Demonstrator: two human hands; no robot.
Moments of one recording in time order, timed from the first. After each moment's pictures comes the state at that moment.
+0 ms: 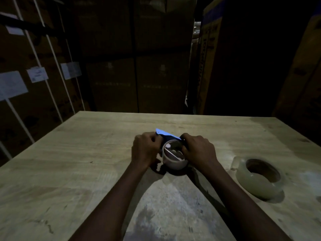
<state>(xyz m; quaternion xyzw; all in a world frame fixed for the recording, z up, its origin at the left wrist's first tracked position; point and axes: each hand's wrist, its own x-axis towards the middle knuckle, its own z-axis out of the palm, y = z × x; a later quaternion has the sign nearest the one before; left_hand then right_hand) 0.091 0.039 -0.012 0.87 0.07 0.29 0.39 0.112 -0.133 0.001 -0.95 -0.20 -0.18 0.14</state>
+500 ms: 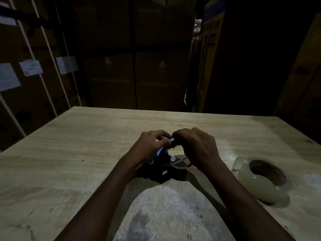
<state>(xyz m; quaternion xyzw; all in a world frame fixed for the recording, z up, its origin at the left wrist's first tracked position) 0.098 0.044 -0.004 0.89 -0.07 0.08 0.44 0.119 -0.136 -0.001 -0.88 -0.33 -0.33 0.12</state>
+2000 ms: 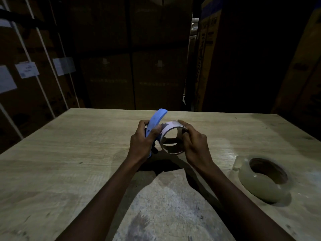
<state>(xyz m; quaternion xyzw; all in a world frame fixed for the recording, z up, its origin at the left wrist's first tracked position) 0.099 0.040 -0.013 0.79 0.00 0.21 0.58 0.121 -0.125 -0.013 -0.79 -0.24 -0.17 0.54</state>
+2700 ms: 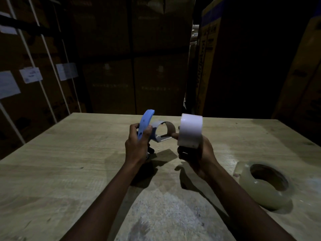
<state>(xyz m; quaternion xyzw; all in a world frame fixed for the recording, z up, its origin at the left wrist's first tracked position) 0.095 0.044 -0.006 0.75 0.06 0.27 0.60 0.110 -0.130 0.001 -0.55 -0.09 0.09 0.83</state>
